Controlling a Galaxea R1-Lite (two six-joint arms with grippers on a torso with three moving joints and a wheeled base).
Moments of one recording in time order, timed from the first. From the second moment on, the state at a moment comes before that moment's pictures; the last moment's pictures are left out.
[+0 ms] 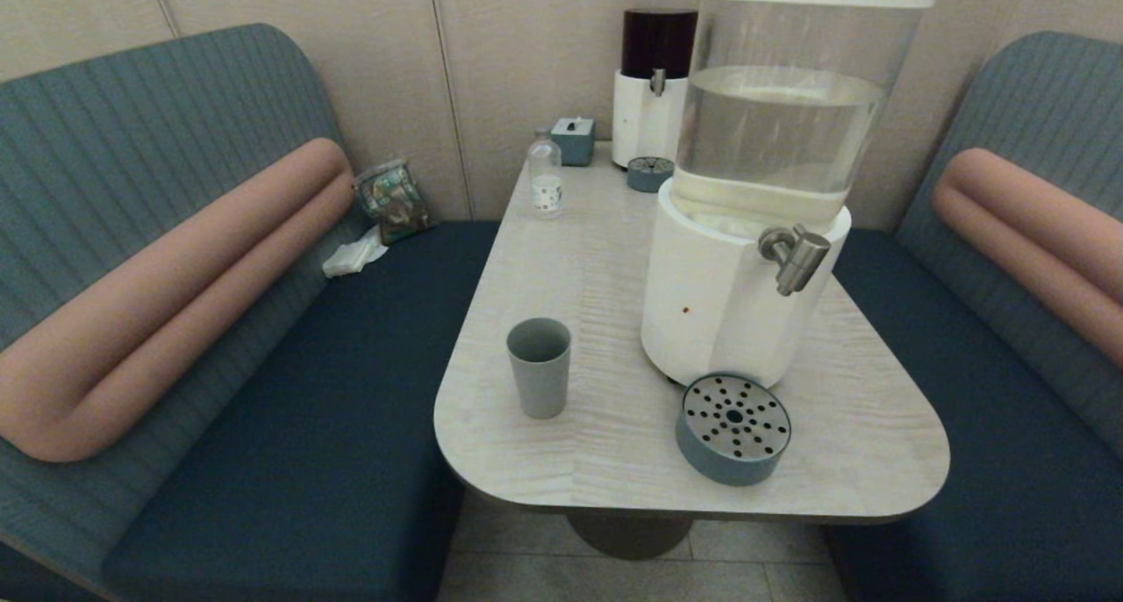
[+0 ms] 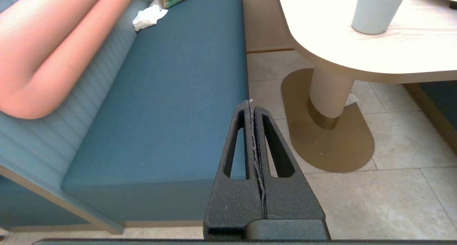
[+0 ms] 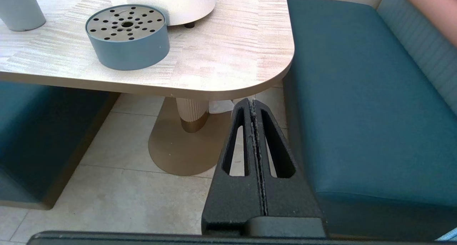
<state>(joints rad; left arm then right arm) 0.00 0.00 0.00 0.01 -0.04 0.08 0.00 0.00 0.00 0.00 0.00 0.00</state>
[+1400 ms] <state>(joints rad) 0.00 0.00 0.00 0.01 -0.04 0.08 0.00 0.00 0.00 0.00 0.00 0.00</state>
